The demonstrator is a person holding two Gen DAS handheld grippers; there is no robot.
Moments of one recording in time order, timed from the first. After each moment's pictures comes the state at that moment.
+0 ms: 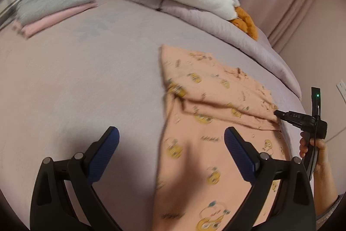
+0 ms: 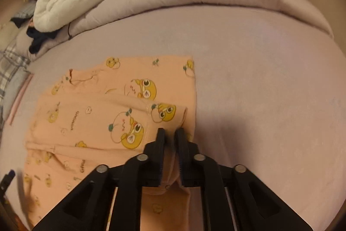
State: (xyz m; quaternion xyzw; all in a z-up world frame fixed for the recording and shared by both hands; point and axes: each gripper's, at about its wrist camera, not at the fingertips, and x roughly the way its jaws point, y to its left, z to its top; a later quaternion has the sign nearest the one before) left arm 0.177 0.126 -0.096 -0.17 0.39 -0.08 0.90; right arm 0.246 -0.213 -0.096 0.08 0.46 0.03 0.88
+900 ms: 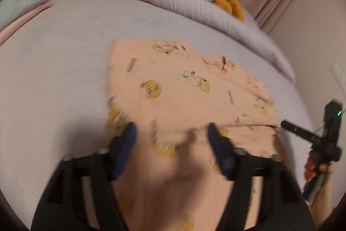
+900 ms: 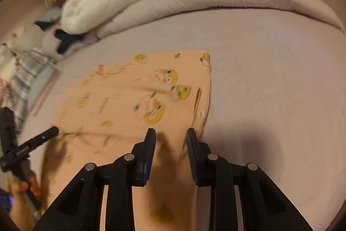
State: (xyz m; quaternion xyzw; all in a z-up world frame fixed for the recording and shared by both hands) left arm 0.238 0.093 -0.112 -0.17 0.42 -0.14 0.88; right arm 0.197 -0.231 -0.089 0.11 0.42 0.11 0.89
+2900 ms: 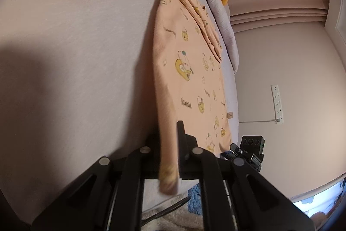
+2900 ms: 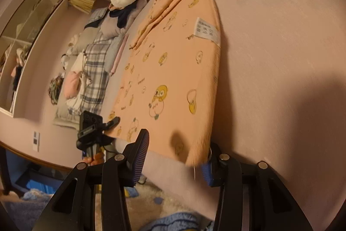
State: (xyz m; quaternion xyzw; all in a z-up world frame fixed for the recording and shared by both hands) left arm 0.032 0.171 -0.162 -0.42 0.50 -0.27 0.71; right arm -0.002 -0.252 -0.150 0.33 0.49 0.31 0.75
